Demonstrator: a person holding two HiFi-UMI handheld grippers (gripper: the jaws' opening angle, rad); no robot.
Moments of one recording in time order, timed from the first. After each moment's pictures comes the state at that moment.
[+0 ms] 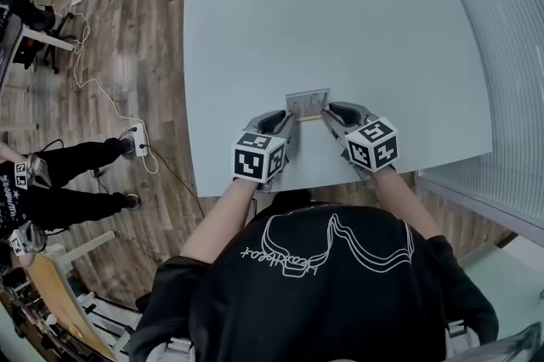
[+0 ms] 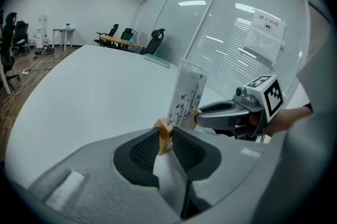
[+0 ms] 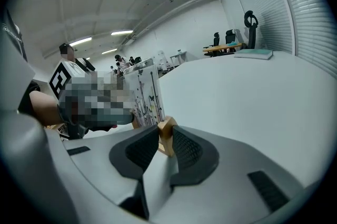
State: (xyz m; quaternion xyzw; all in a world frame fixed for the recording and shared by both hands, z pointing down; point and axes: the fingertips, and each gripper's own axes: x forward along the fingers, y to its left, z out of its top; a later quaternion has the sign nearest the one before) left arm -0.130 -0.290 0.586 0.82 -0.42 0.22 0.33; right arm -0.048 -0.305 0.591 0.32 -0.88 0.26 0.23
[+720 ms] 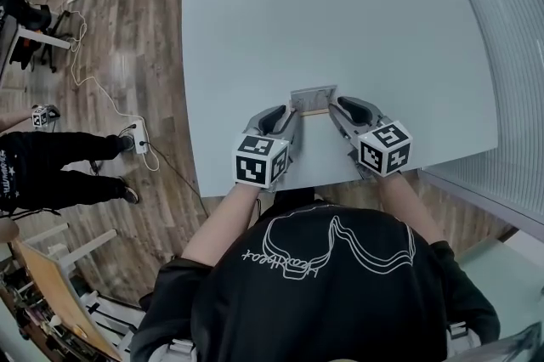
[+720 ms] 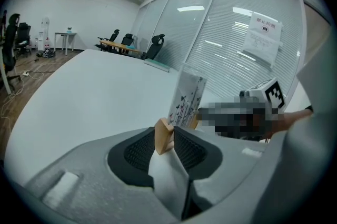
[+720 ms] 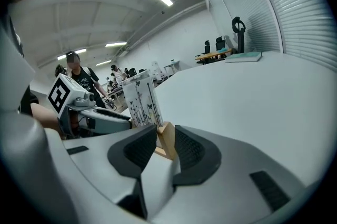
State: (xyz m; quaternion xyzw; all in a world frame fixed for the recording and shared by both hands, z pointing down) left arm -0.136 -0.293 0.584 0.82 -0.43 0.19 0.31; right arm -0.042 -0.310 0.580 0.36 -0.88 0.28 0.17
